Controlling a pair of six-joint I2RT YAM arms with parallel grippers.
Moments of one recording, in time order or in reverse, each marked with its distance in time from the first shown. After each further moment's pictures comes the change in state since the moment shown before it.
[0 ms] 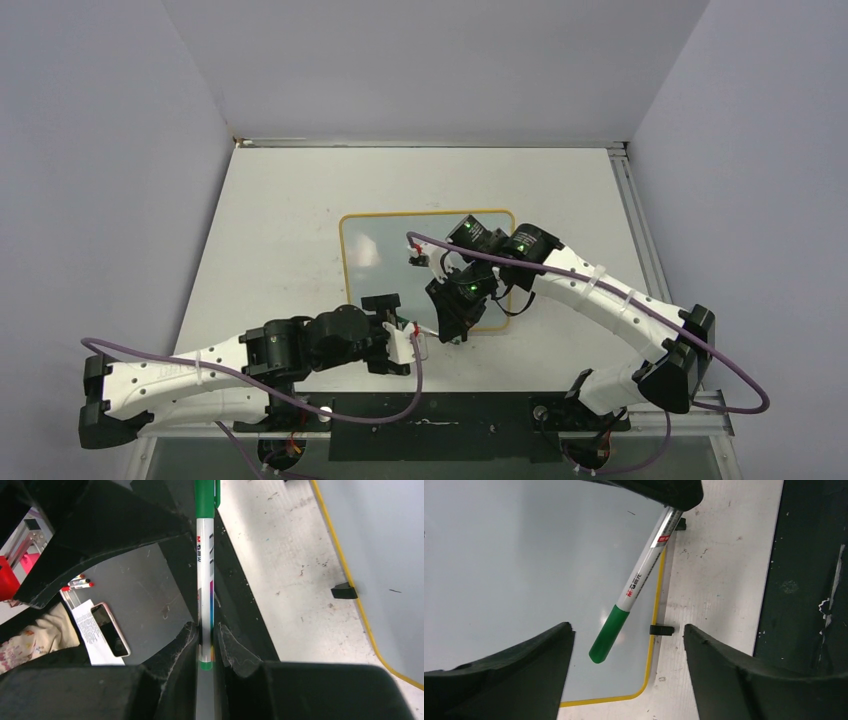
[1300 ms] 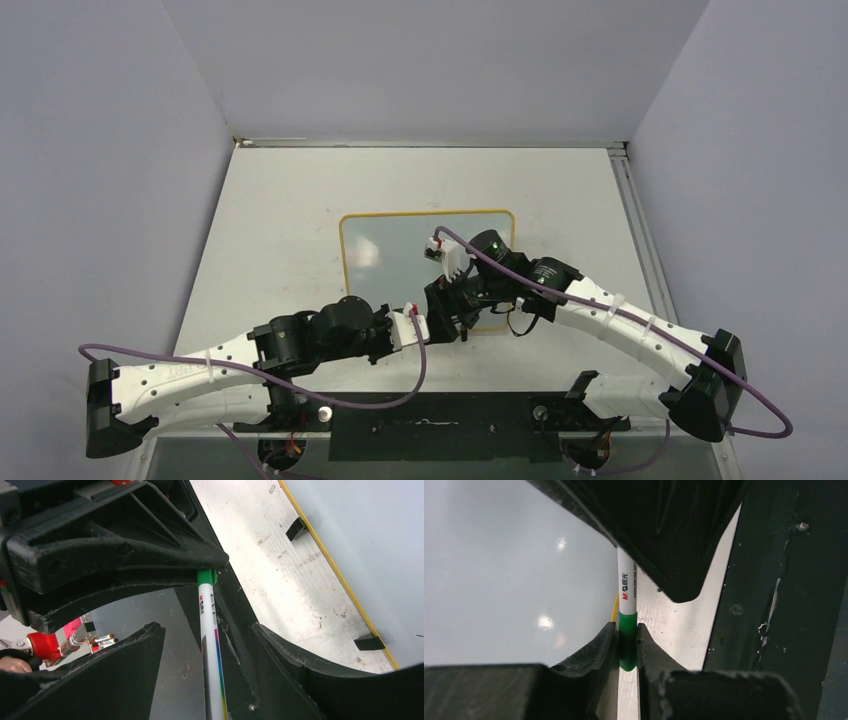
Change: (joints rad) left arm 0.084 0.036 -0.035 0.061 0.155 -0.215; right arm -0.005 -0.186 -0.317 0.470 -0.032 0.278
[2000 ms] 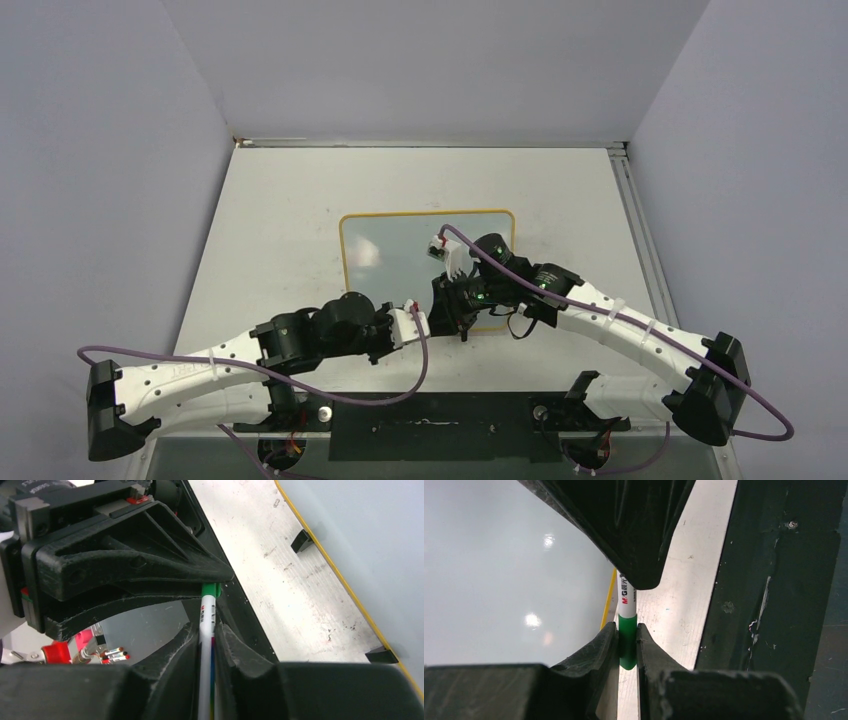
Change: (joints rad) left arm 0.038 0.018 0.000 -0.002 0.068 -0.019; right arm -0.002 -0.035 -0.084 0.156 -0.013 0.102
